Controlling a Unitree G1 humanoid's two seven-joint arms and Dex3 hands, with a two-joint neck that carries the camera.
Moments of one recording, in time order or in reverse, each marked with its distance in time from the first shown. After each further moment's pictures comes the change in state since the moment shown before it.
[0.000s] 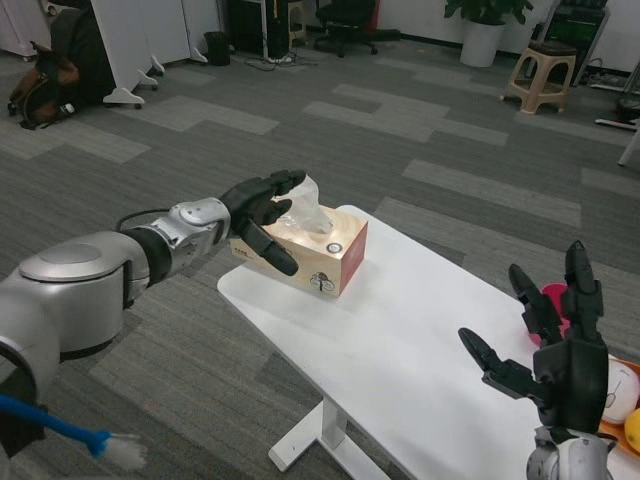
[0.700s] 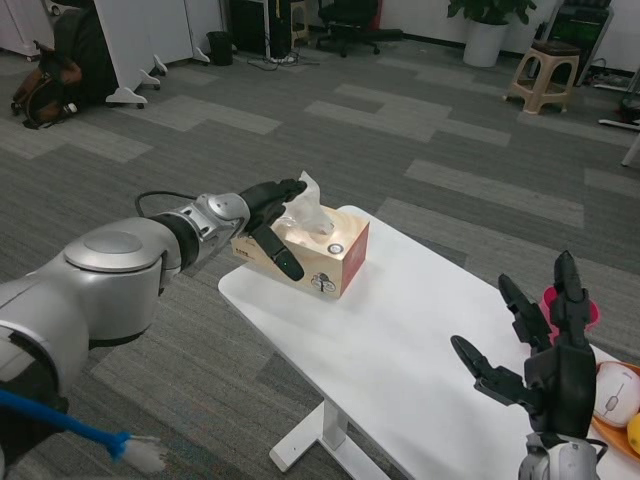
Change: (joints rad) left arm -0.104 -0.105 -0.137 0.149 0.112 0.161 0.070; right arm -0.001 0.021 0.023 0.044 0.000 0.000 0.000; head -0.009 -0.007
